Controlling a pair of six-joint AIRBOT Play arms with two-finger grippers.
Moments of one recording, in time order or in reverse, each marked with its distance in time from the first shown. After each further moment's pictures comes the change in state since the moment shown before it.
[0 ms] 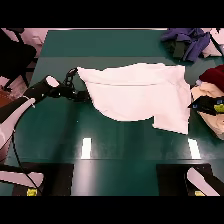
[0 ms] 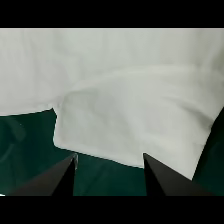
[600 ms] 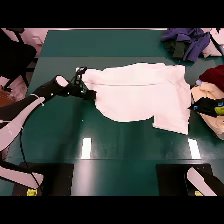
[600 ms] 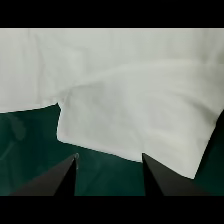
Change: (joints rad) left arm -0.073 -0.045 0.070 -0.012 0.028 0.018; right arm -0.001 0.042 -0.023 0.006 0.010 -0.003
